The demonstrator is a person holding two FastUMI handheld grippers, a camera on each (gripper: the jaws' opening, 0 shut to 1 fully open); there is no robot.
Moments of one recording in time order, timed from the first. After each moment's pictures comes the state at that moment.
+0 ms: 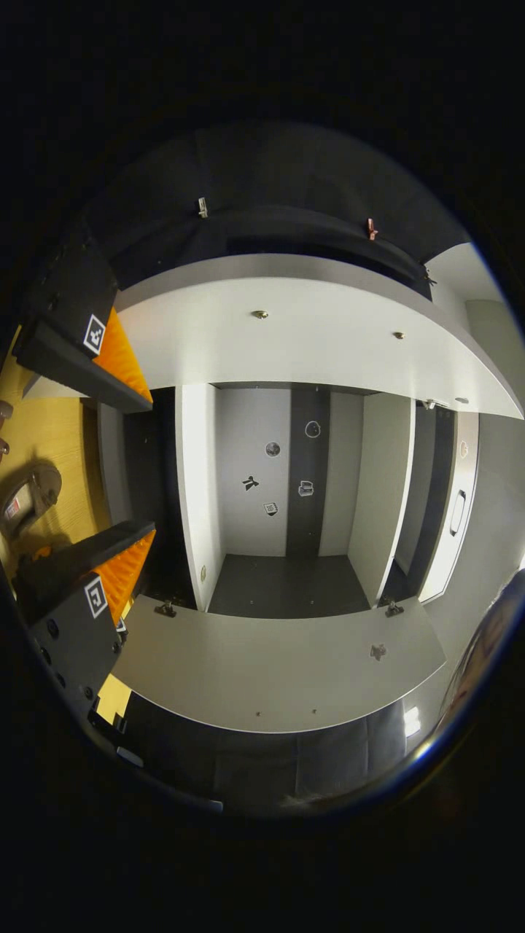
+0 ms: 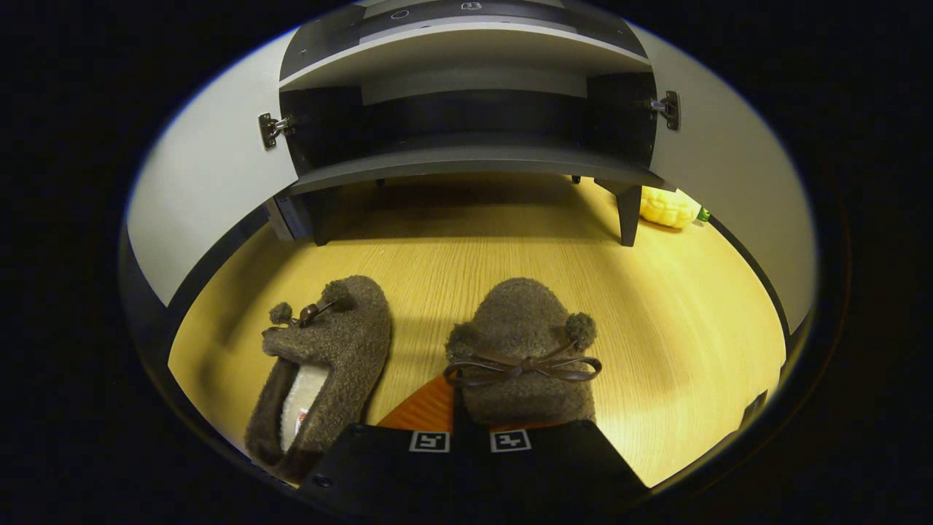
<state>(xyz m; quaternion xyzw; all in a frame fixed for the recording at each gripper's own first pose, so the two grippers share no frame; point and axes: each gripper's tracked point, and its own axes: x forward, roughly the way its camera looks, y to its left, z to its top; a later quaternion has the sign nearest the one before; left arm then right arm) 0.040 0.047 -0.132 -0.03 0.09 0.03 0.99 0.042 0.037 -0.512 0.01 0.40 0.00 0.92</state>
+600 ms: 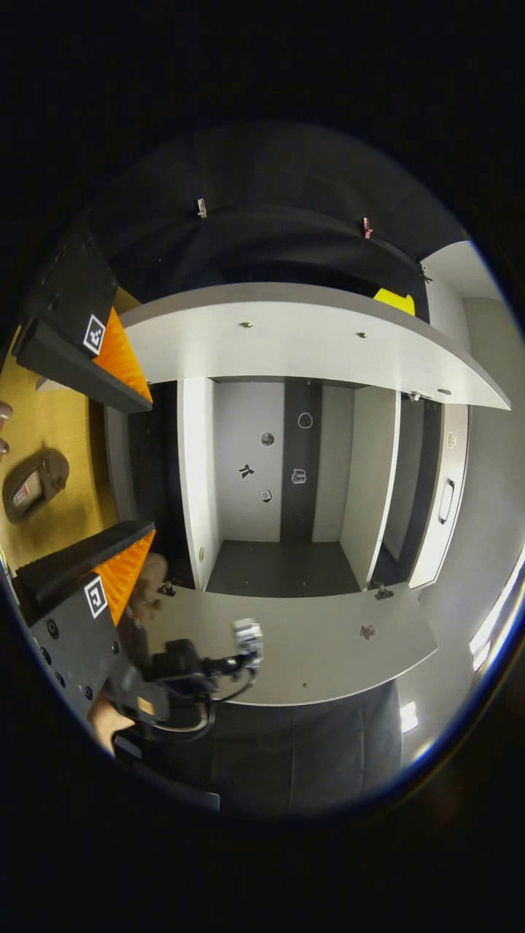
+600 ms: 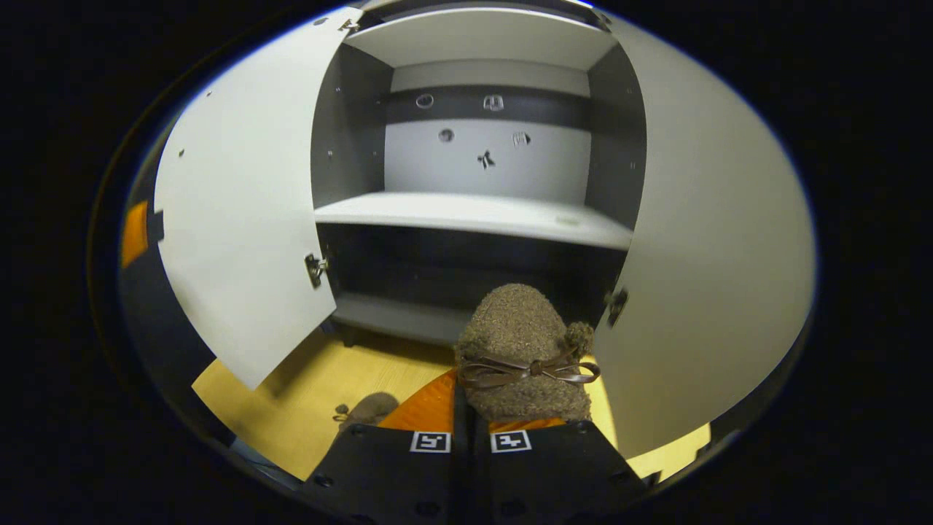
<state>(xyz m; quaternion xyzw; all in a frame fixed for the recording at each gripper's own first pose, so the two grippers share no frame) -0.001 0.024 -0.112 -0.03 0.09 0.02 1.00 0.111 0.022 -0.259 -0.05 0.24 0.02 0.97</state>
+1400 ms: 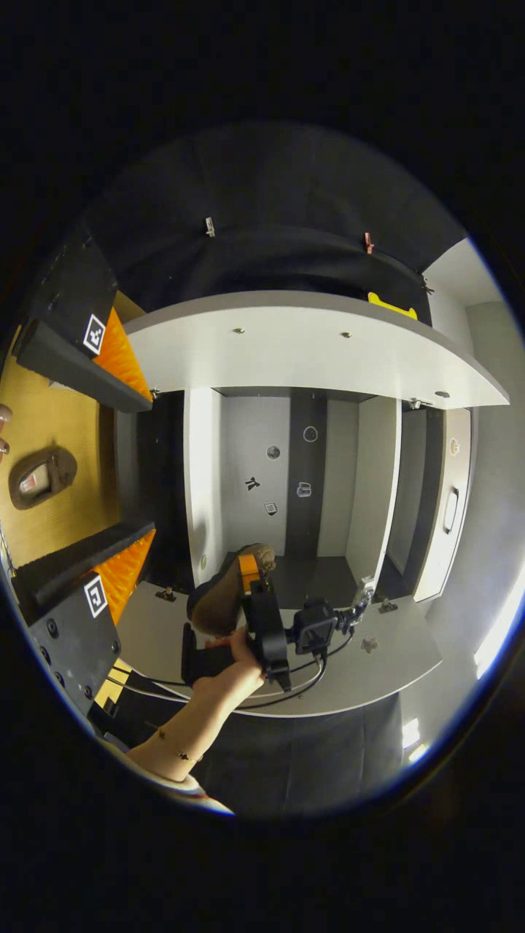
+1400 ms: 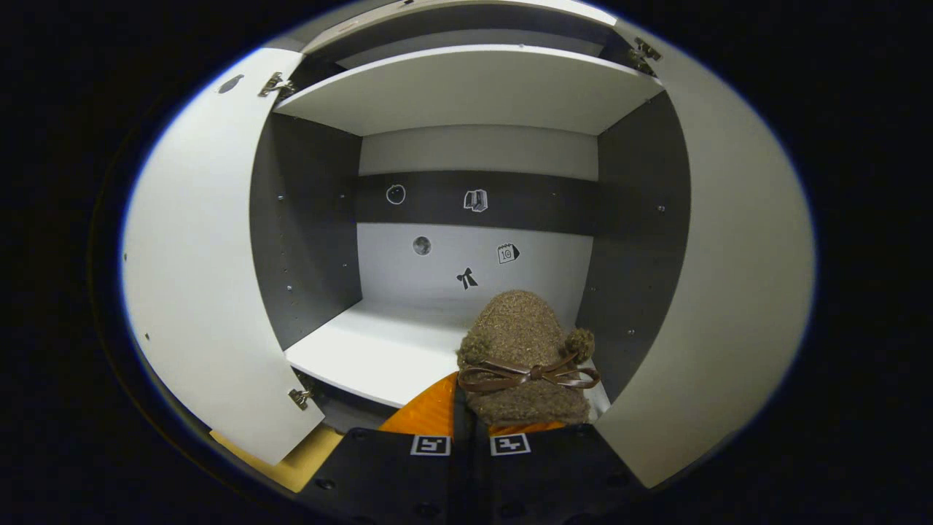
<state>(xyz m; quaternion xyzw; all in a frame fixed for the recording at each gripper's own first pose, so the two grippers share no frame) 0.000 0.008 -0.100 -0.04 0.12 0.07 0.99 0.278 -0.003 -0.120 -0.03 0.18 0.03 0.98</state>
